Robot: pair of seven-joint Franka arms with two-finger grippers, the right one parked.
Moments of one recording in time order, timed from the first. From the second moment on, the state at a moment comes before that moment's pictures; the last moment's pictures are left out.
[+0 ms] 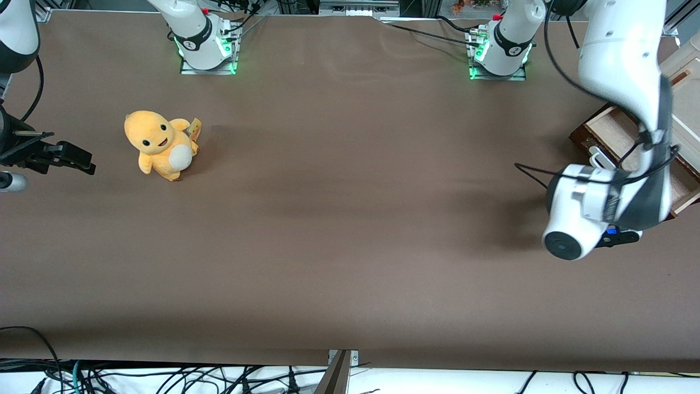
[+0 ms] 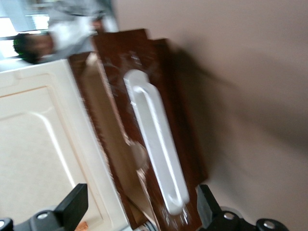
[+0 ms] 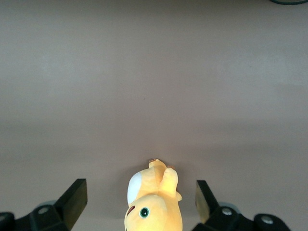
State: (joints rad) arm -0.07 0.69 -0.04 -1.35 0.66 1.25 -0.48
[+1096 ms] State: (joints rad) arm 0.00 0.43 -0.09 -1.14 -0.04 1.31 -0.07
